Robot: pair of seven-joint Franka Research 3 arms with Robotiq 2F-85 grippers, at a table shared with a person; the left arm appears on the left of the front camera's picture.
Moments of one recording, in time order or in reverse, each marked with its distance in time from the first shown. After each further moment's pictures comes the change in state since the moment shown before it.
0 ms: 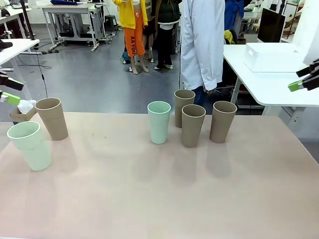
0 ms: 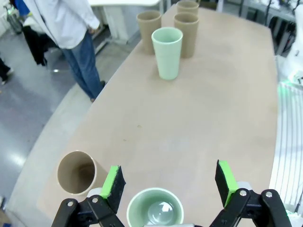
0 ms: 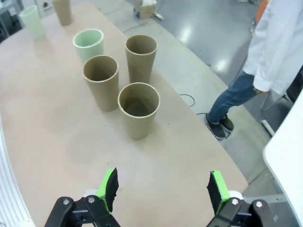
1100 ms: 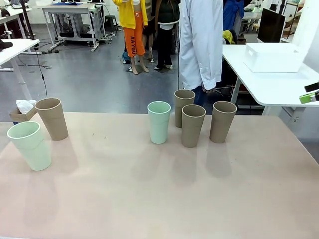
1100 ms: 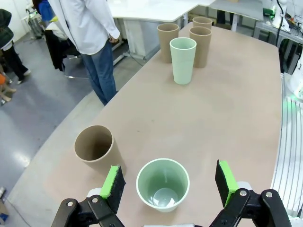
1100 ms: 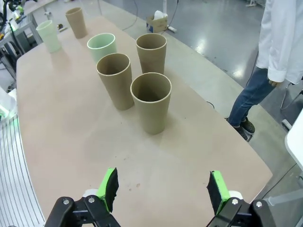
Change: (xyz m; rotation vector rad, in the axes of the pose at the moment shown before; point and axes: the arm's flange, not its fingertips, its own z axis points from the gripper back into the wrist) left arm -0.051 -0.006 0.054 0.093 -0.103 0.055; right arm -0.059 -0.009 0.004 0.093 -0.075 -0.116
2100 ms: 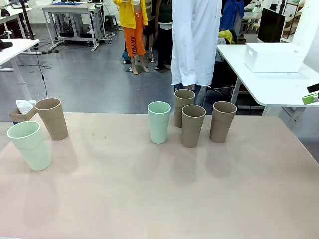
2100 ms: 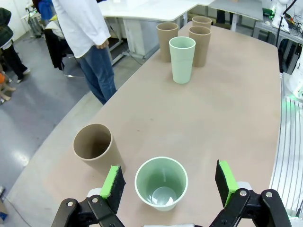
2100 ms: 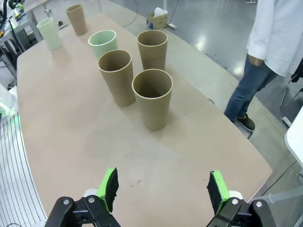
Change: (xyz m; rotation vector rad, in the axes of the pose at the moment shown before) left arm -0.001 -0.001 0.002 -0.004 0.002 0.004; right arm 0.000 0.002 0.005 0.001 0.015 0.000
